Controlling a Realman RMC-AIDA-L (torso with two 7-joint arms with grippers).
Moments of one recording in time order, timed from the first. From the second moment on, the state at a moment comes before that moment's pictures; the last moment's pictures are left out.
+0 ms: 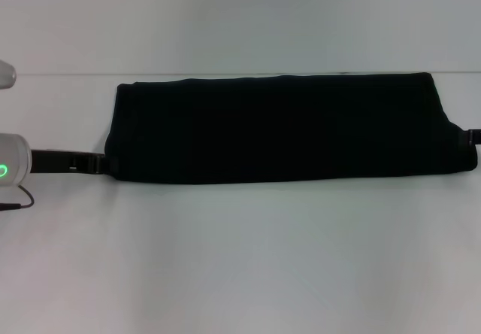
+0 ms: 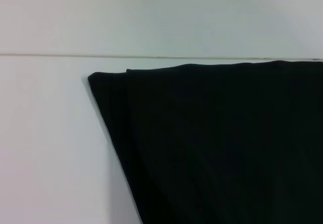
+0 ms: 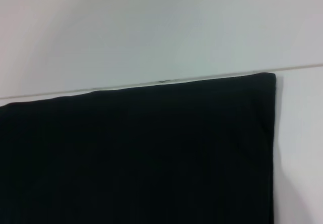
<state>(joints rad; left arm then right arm) -0.61 -2.03 0.77 0.72 2.33 1.07 -2.15 0.68 1.87 -0.51 -0.58 -2.43 -1.15 2.12</state>
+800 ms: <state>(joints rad) -0.63 -2.02 0.77 0.69 2.33 1.05 -2.13 0.67 1.88 -0.54 -0.53 -2.43 -1.09 2.11</state>
